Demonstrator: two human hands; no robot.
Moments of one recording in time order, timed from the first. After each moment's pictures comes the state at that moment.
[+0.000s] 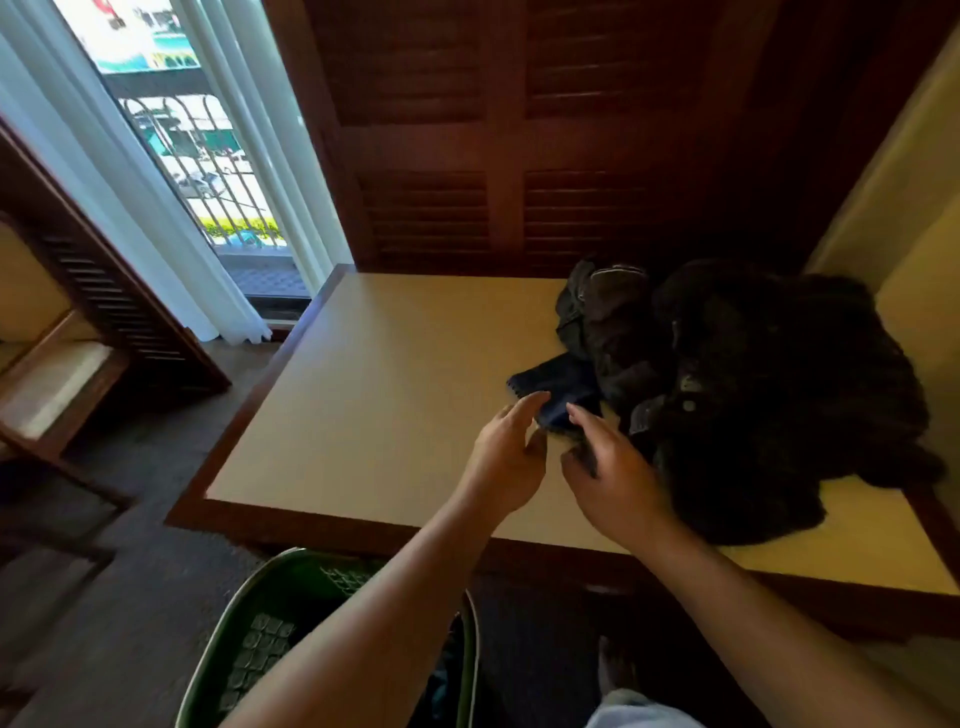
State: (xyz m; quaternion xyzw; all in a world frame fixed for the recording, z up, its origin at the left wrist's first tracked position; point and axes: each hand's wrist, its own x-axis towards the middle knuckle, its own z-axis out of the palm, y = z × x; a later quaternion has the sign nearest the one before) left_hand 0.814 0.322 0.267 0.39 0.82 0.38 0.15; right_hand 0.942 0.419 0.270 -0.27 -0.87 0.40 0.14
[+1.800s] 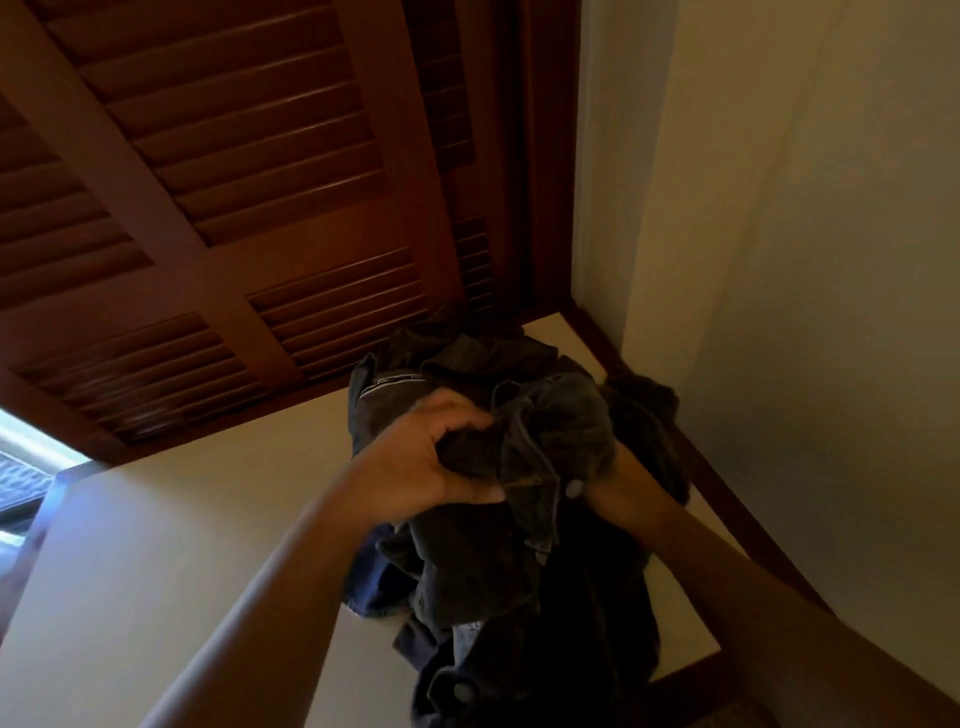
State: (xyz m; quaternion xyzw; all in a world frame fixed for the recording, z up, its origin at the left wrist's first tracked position) left_hand 0.807 0.597 0.388 0.64 0.63 0.28 0.34; right_hand 1.020 0.714 0.247 -0.51 -0.70 0.48 0.11
